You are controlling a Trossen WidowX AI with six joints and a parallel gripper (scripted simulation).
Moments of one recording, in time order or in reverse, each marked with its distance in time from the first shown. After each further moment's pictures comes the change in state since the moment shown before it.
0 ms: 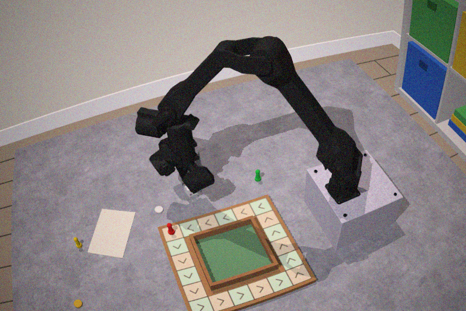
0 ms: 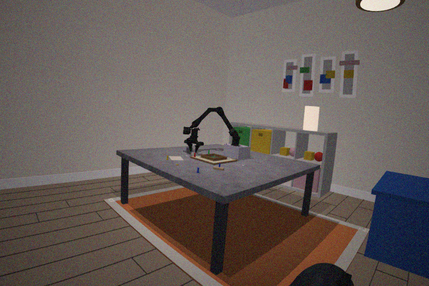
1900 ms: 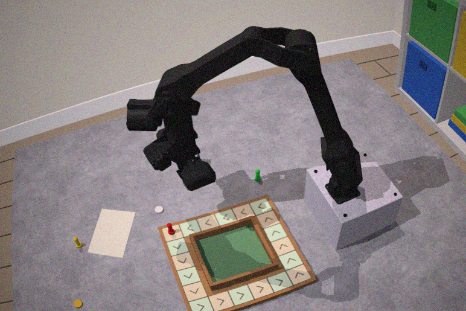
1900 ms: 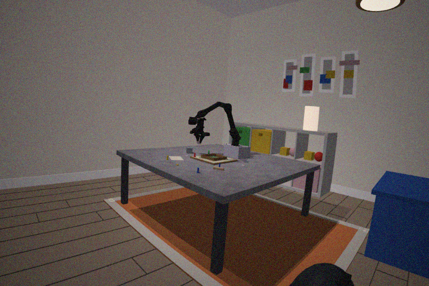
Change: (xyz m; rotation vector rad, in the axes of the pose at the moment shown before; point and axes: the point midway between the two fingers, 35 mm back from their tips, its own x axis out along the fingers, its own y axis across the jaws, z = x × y) arm -0.095 0.079 0.028 0.060 0.001 0.001
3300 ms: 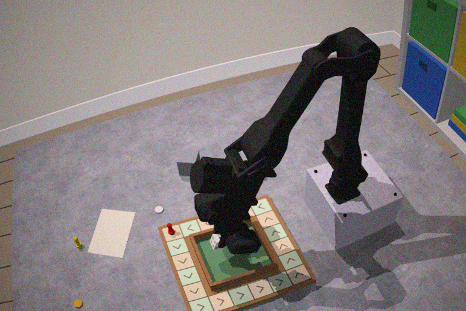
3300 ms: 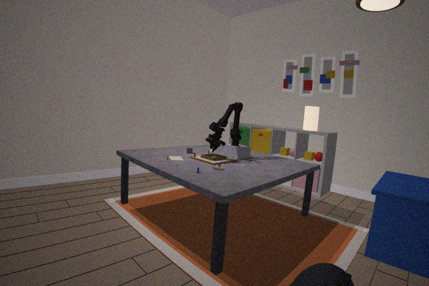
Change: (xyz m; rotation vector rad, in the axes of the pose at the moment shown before) arm 0.050 0.156 -0.004 0.138 -0.403 -0.016
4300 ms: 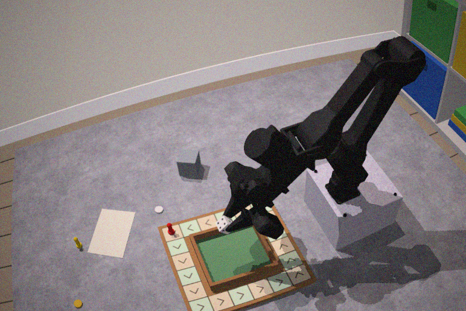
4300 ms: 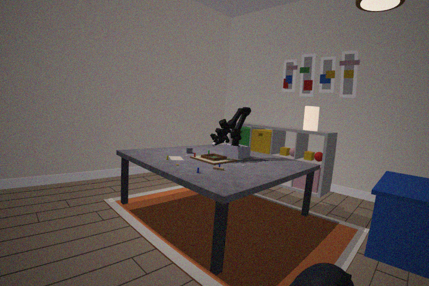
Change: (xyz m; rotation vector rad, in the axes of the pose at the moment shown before) arm -0.053 0.002 -0.011 -0.002 -0.448 0.000
